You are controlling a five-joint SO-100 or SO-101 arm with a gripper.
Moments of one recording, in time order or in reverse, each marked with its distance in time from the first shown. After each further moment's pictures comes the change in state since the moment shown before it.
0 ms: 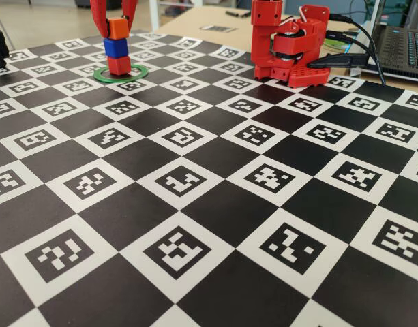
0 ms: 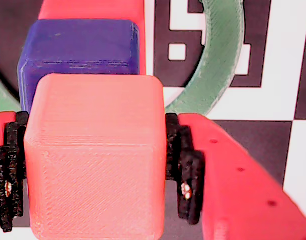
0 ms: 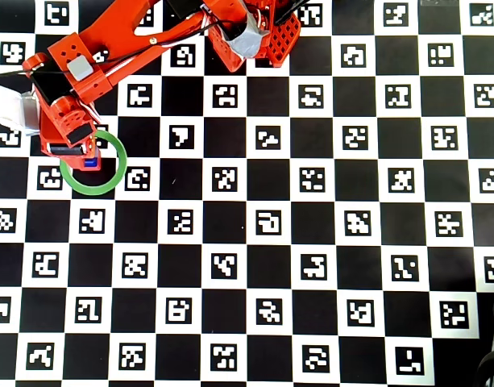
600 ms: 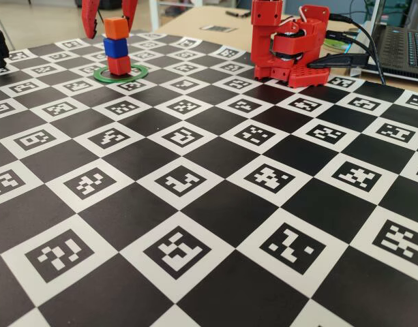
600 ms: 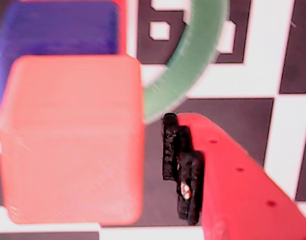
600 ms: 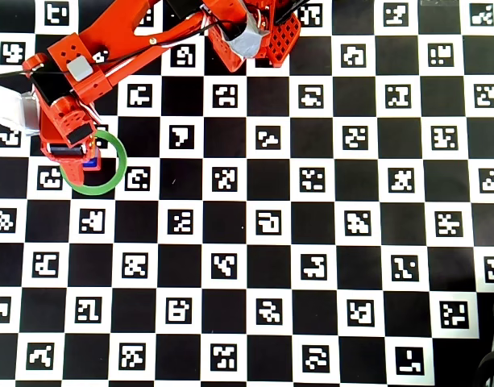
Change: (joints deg) arm 0.4 0.0 -0.6 3.6 0.6
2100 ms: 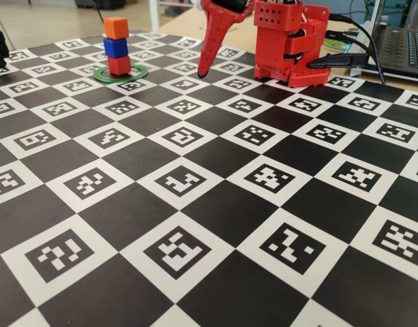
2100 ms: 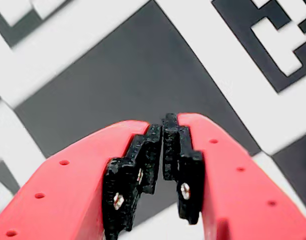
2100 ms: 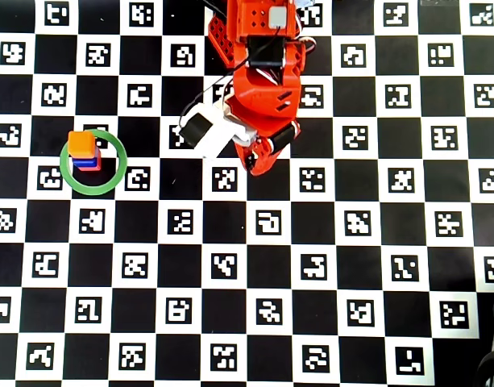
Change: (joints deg) arm -56.2 82.3 89.4 -36.6 4.4
